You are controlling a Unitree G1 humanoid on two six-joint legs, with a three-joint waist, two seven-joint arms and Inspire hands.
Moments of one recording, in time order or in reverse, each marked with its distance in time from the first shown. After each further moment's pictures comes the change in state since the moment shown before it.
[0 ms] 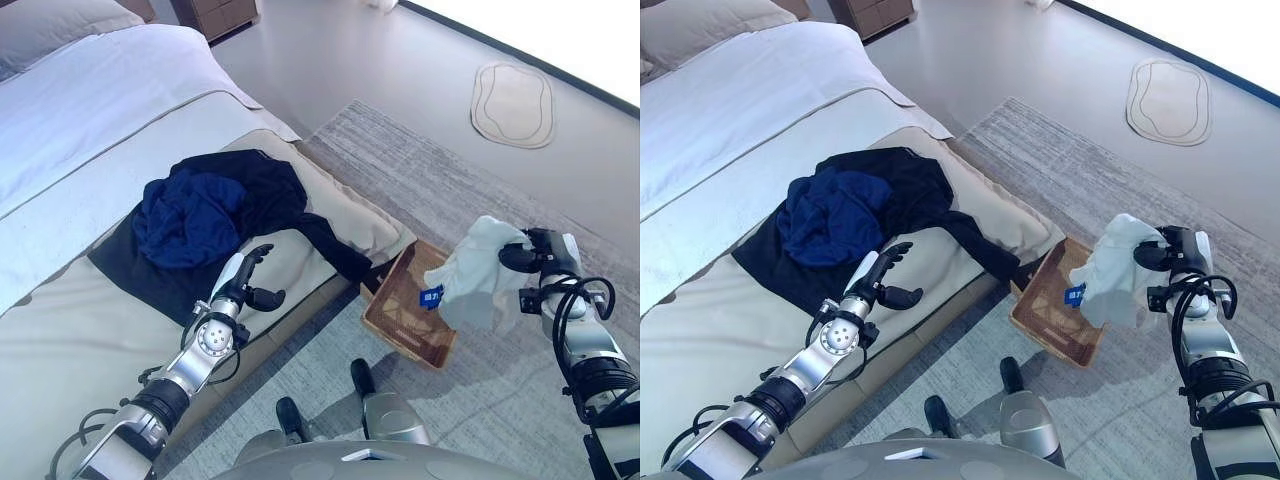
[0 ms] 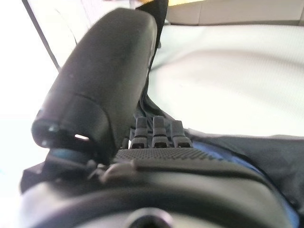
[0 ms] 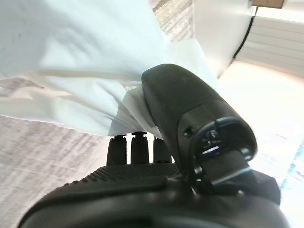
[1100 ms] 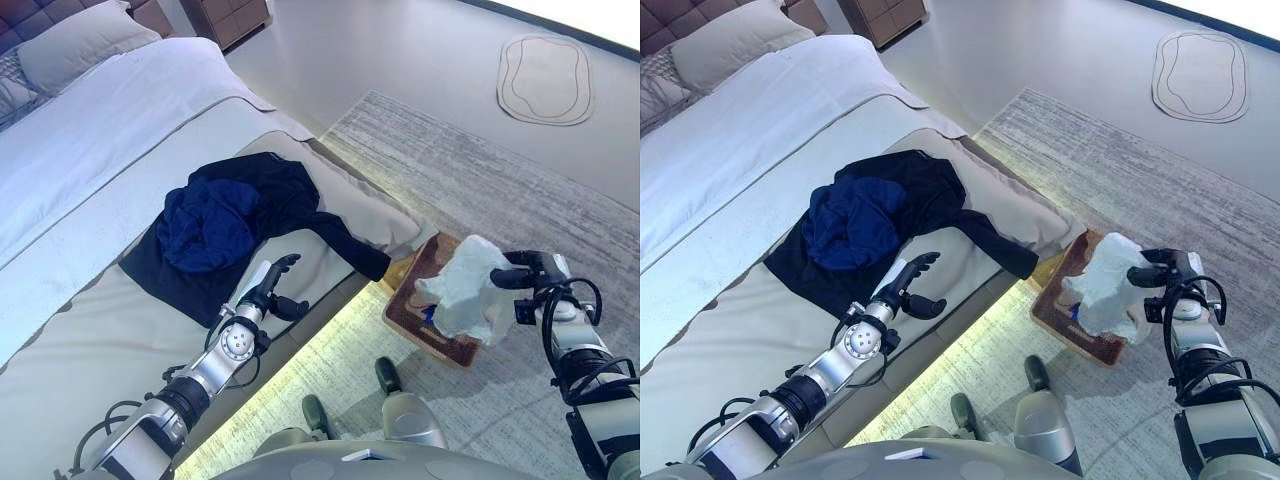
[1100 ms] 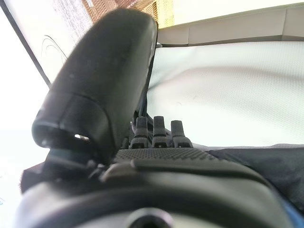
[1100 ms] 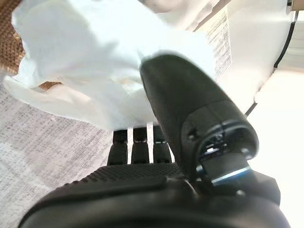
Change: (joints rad) left arm -0.043 -0.073 -0.108 0.062 -0.001 -0.021 -0.004; right arm -0.117 0.032 0.049 0.267 -0.047 -0.010 0.038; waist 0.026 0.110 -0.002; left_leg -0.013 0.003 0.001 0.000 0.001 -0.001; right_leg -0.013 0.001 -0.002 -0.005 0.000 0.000
